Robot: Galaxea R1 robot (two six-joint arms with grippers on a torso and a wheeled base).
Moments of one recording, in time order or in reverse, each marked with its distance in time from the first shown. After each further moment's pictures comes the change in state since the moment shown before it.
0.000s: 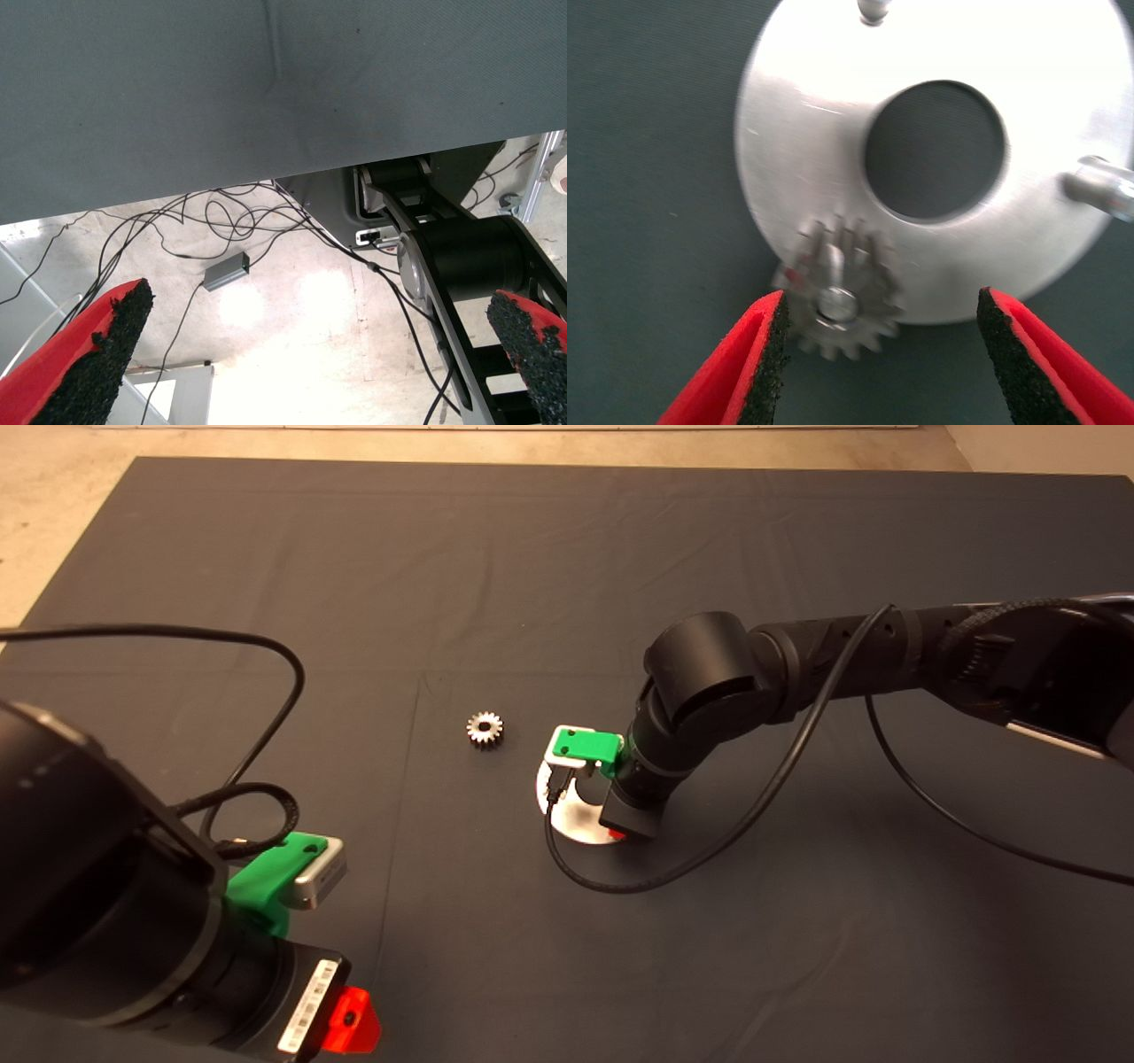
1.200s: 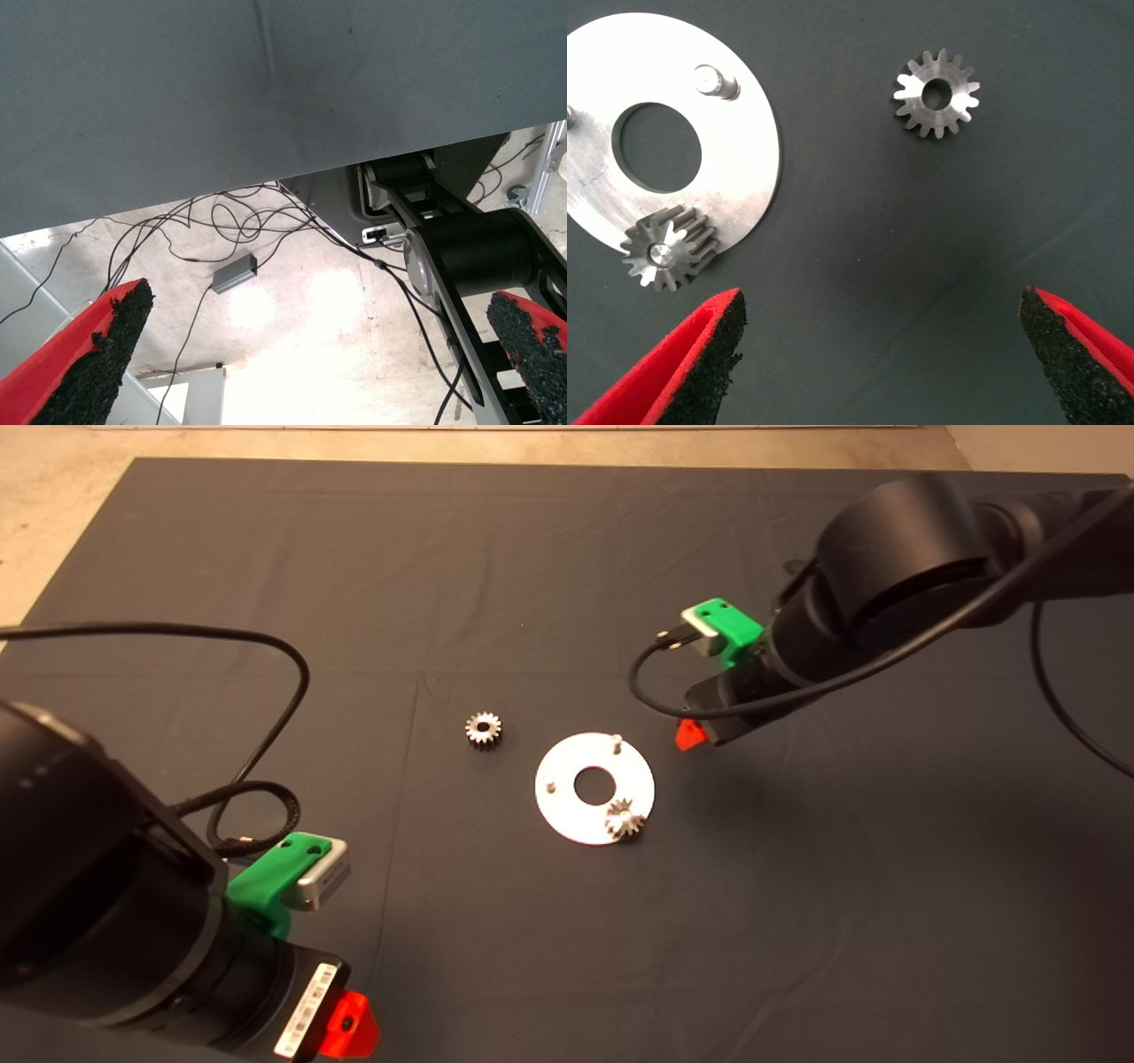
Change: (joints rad) left arm 0.000 0.000 0.000 0.000 0.000 0.039; right arm 0.197 -0.254 0.185 0.055 -0.012 0.760
